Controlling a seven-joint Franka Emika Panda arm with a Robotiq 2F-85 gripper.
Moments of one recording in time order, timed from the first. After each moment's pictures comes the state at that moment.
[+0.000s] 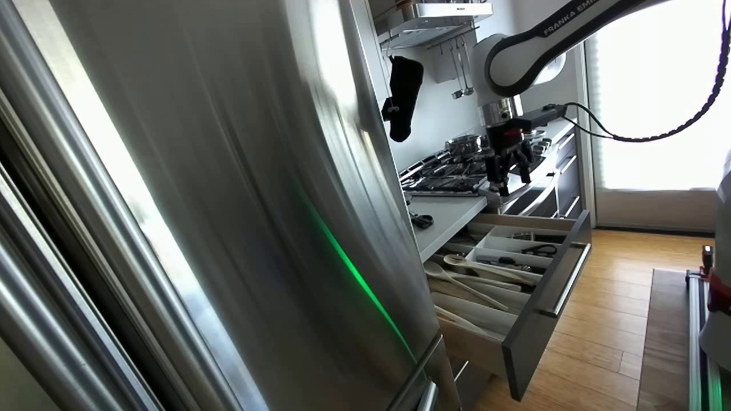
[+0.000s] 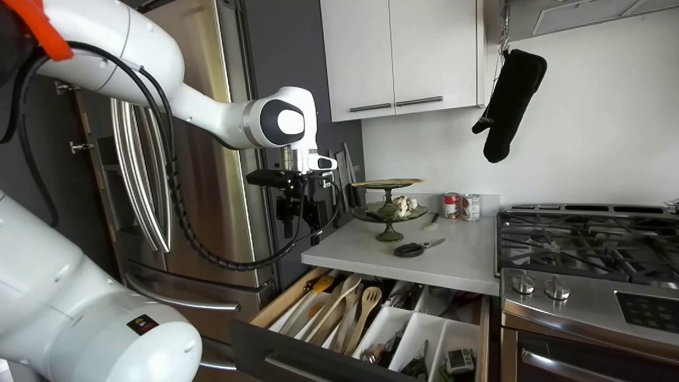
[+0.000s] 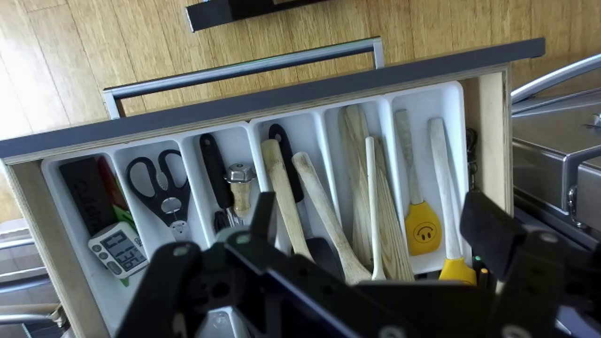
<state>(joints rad) -0.05 -0.54 0.00 -2.45 0.02 1.86 0.13</state>
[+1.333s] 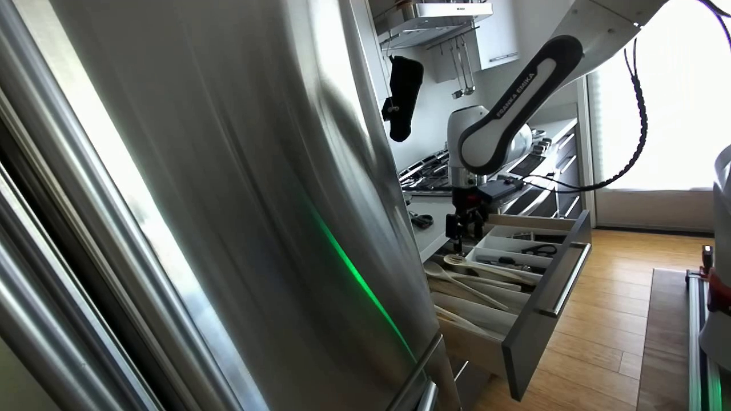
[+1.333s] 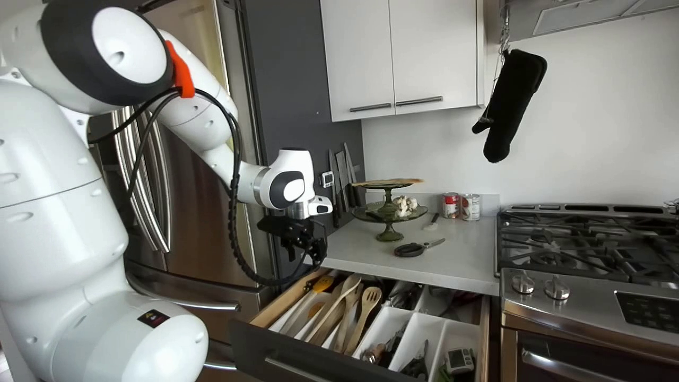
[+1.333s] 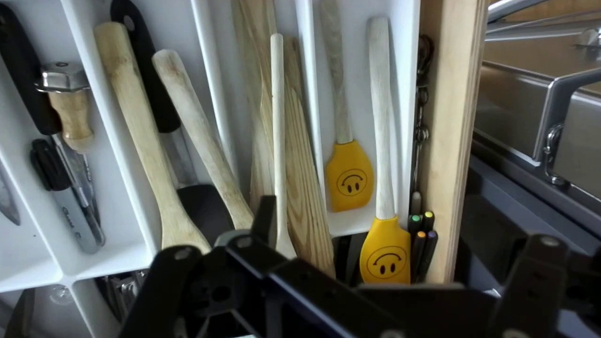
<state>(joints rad) 0.06 -0.18 0.06 -2.50 0.18 2.46 0.08</state>
